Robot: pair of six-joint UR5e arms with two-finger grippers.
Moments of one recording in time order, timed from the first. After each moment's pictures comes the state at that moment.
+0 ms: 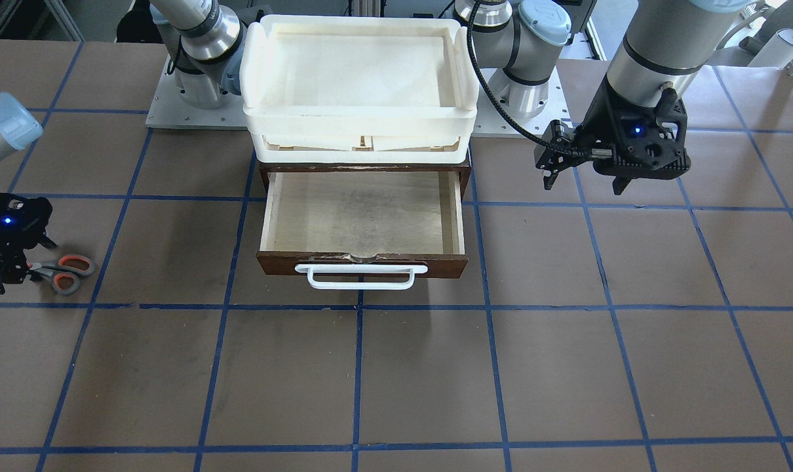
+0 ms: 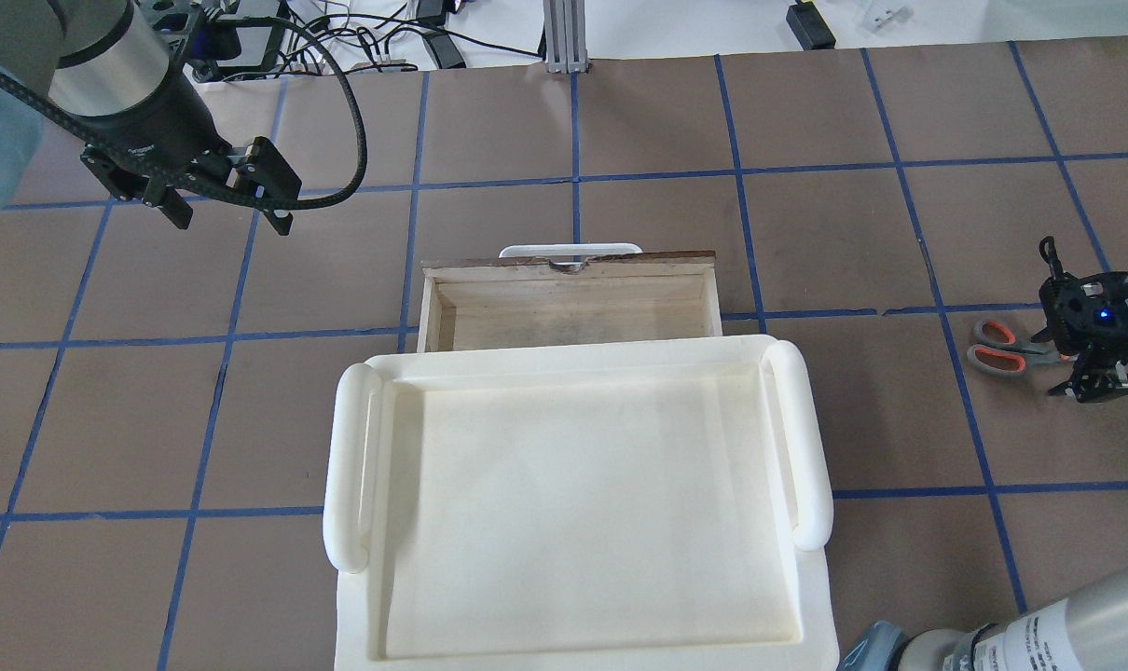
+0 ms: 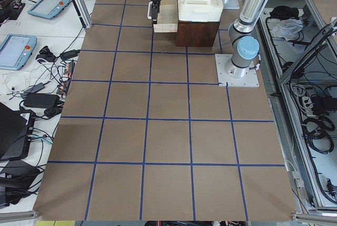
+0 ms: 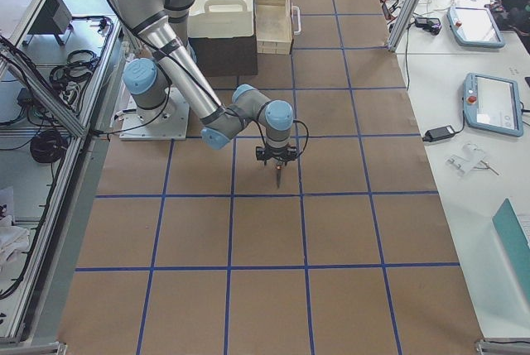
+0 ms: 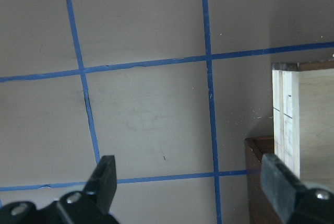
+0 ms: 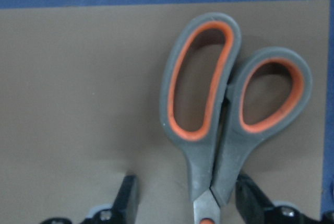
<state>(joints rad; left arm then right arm) -1.49 -1.58 -1.58 -1.53 1.61 0.17 0.85 -1.22 2.06 -2.41 -1.55 -2.27</state>
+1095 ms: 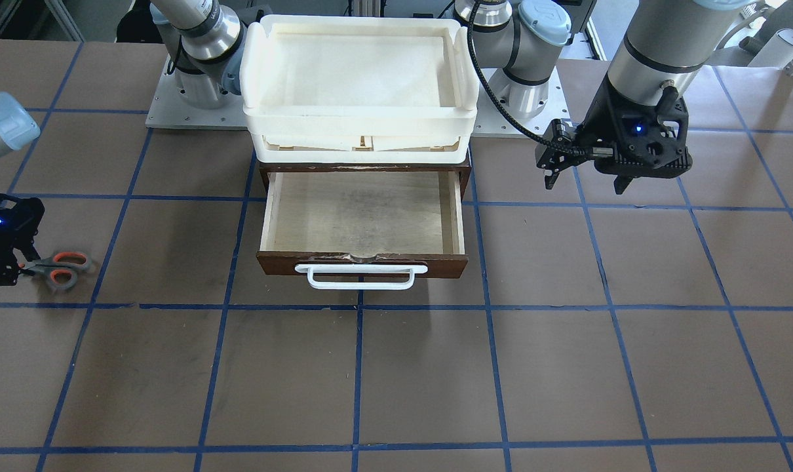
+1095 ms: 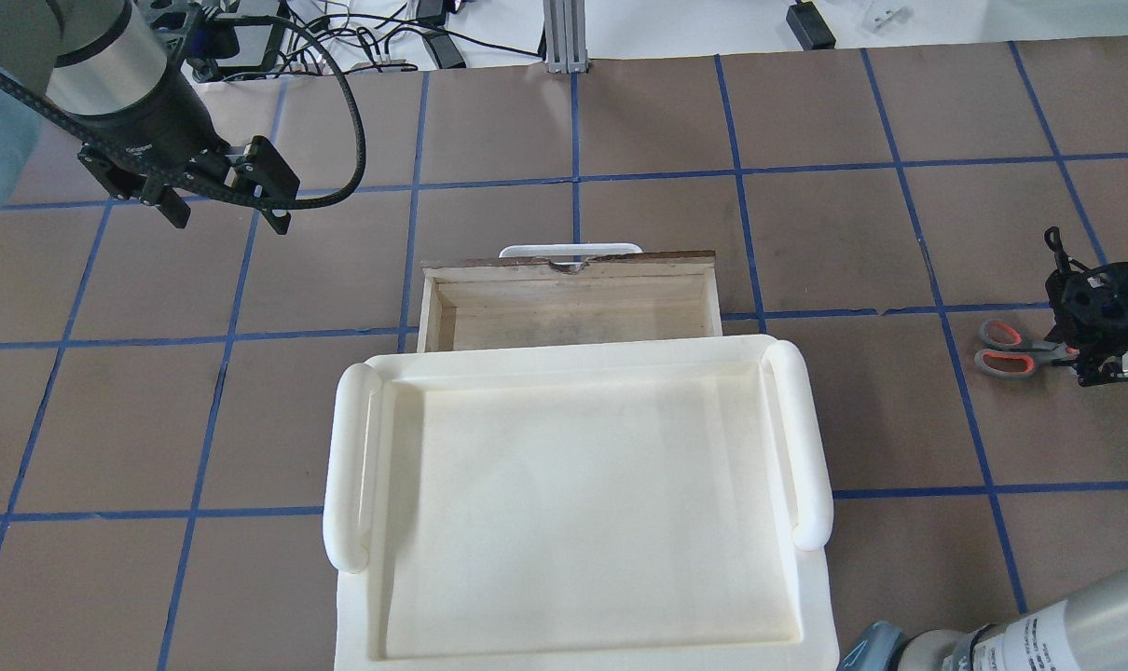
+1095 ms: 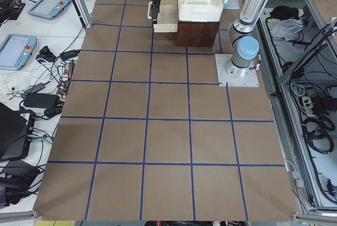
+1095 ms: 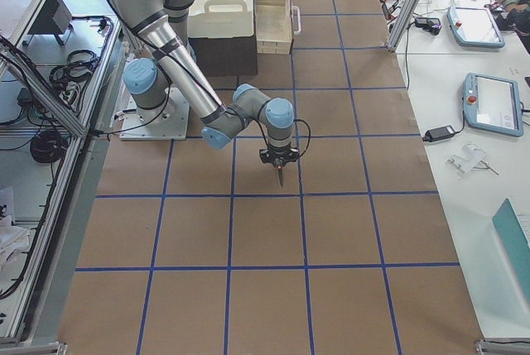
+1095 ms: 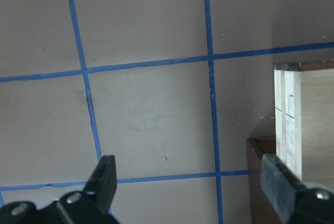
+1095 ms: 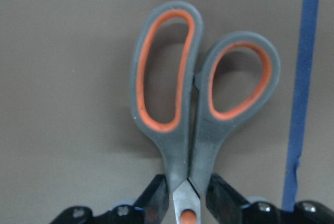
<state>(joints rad) -1.49 -1.58 -1.58 -1.53 1.62 0.17 0.85 -1.23 2.04 -2.45 -1.54 -2.31</state>
